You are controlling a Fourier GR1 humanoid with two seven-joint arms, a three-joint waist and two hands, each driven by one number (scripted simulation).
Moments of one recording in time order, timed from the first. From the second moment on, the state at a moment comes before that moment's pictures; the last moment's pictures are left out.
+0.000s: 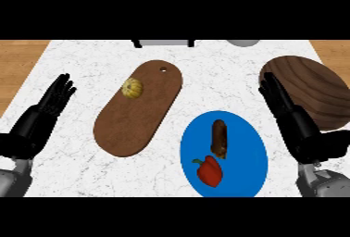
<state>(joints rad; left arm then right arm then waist) -0.15 0.61 -0.22 -1.50 0.42 0.07 -0.15 -0.16 -0.36 0.23 -1.72 -0.22 -0.15 0.14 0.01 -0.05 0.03</state>
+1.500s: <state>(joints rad) -0.19 0.36 -0.35 -1.50 0.29 0.34 -0.01 -0.39 -0.02 0.74 -1.49 1.42 -0.33 1.05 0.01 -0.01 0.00</state>
